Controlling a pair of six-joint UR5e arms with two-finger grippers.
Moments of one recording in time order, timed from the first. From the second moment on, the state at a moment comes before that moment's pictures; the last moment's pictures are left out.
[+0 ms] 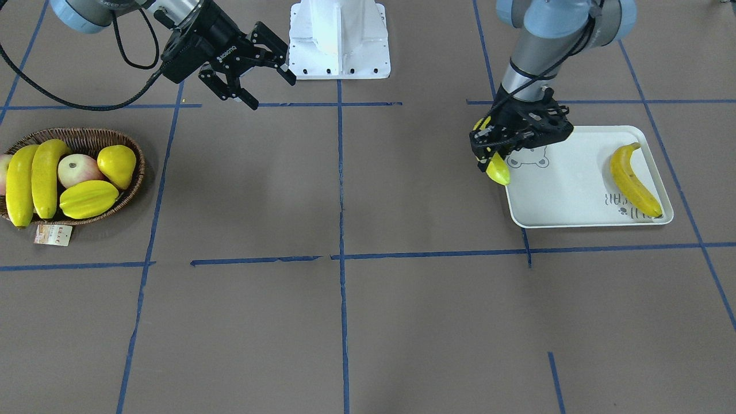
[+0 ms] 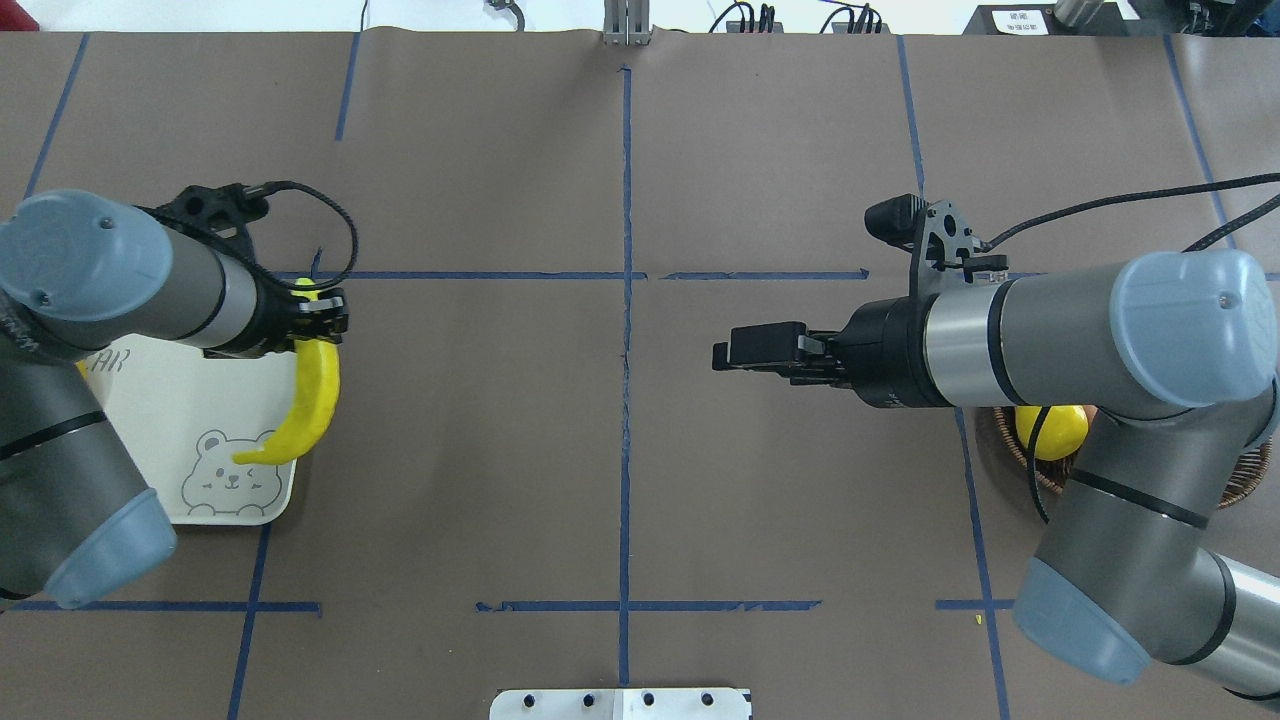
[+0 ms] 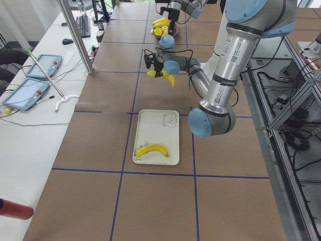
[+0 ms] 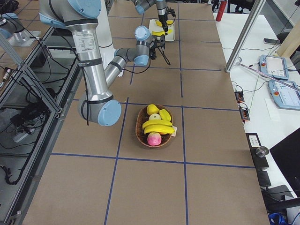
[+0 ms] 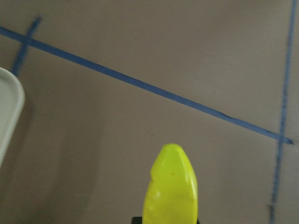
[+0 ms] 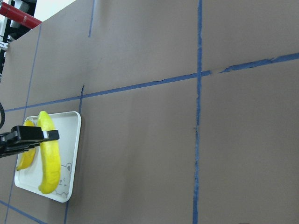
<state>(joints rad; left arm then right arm) -0.71 -1.77 -1.98 -1.73 -1.83 -1.37 0.58 -1.31 2.09 -0.94 1.90 1.42</state>
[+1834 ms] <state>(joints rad) -0.84 -1.59 -1.78 -1.82 -1.78 -1.16 0.98 -1.63 2.08 -1.09 2.11 0.94</state>
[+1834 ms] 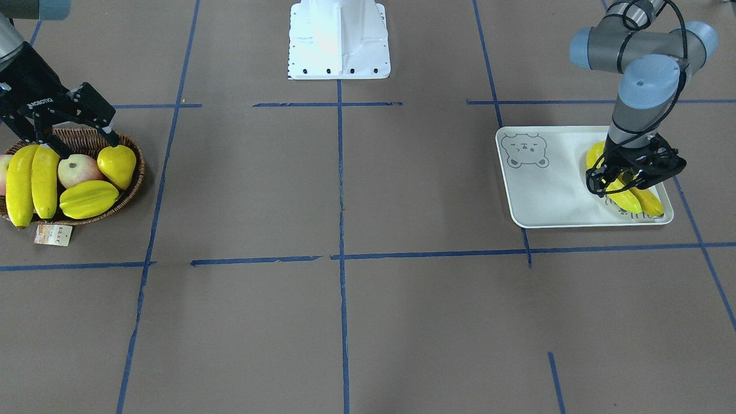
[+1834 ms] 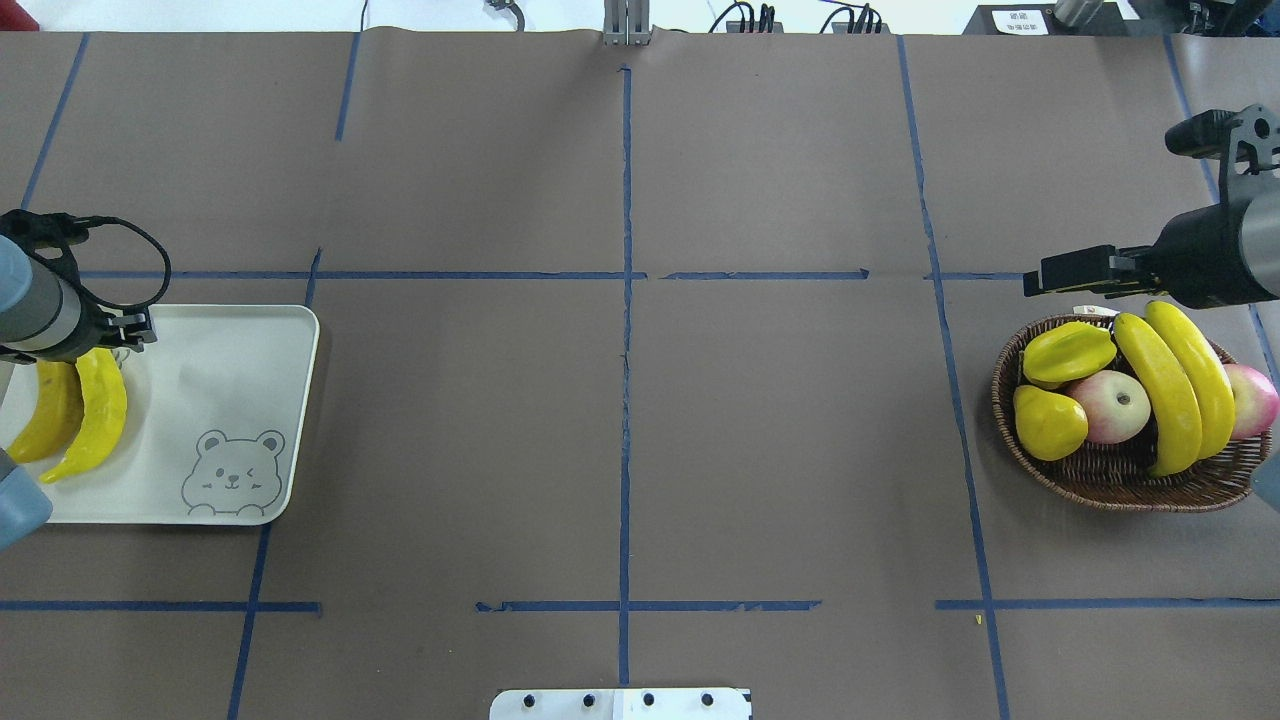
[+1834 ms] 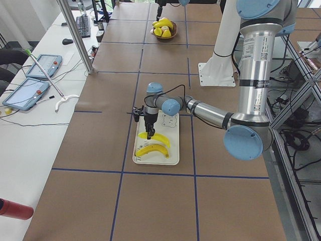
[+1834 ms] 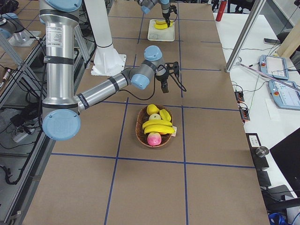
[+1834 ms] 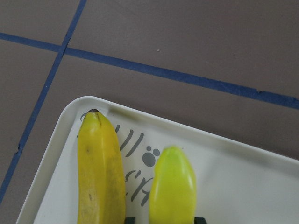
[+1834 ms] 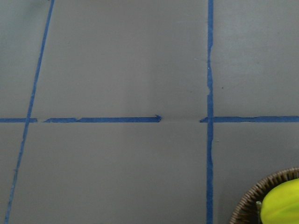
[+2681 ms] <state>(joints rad) -0.80 -1.77 -1.97 -1.85 -2.00 -1.41 1.04 -1.78 2.06 -1.09 2.09 0.77</state>
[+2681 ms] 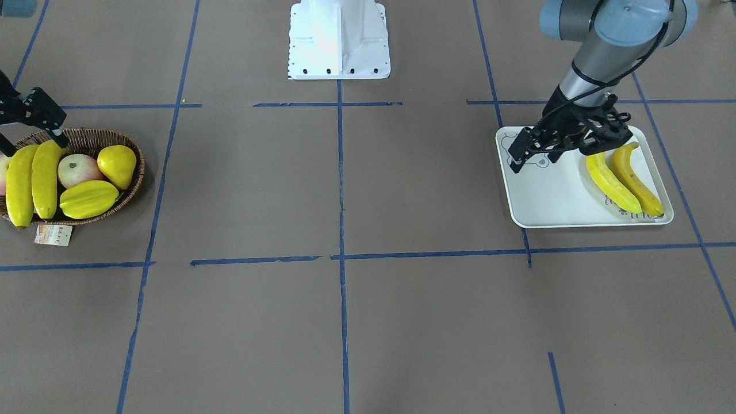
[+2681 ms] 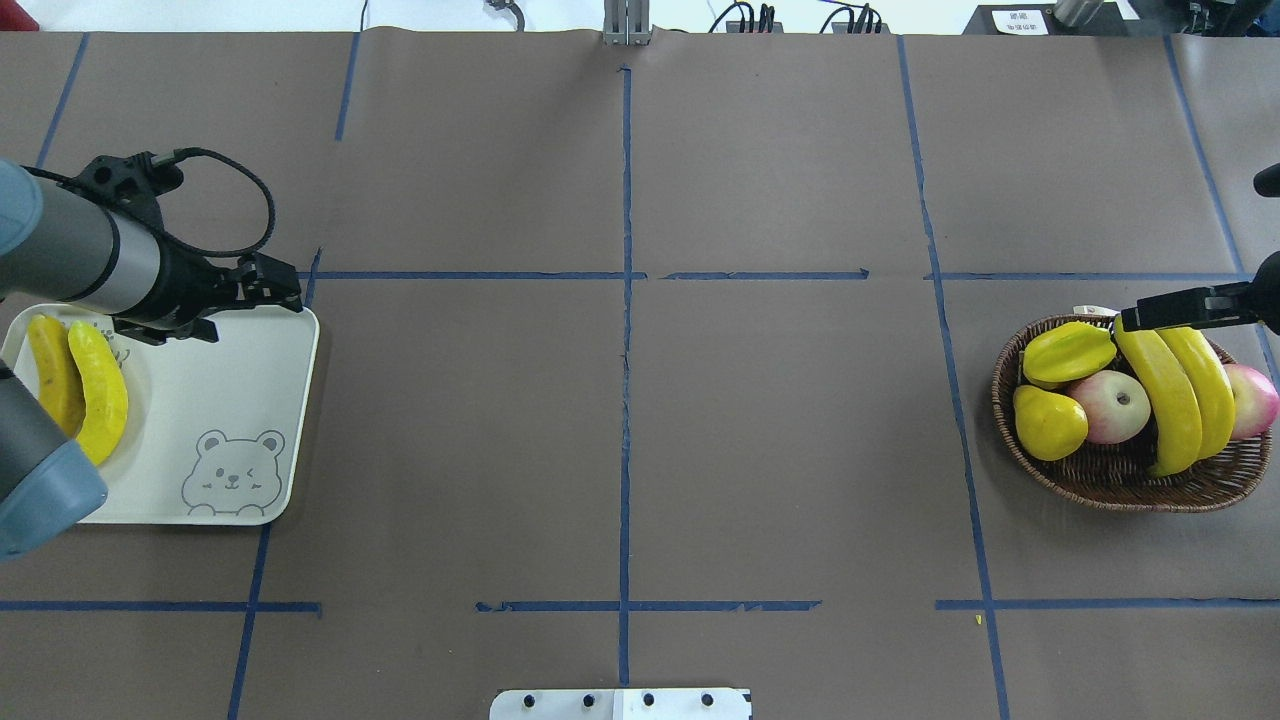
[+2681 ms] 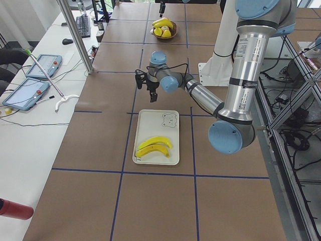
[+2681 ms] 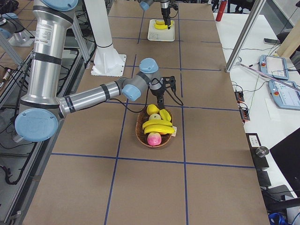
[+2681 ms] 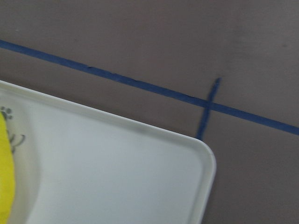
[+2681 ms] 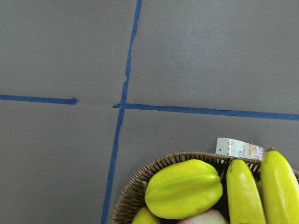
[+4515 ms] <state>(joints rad) -0.69 -1.89 -1.95 -1.85 -1.99 -1.59 0.93 -1.86 1.98 -1.09 2.02 0.62</state>
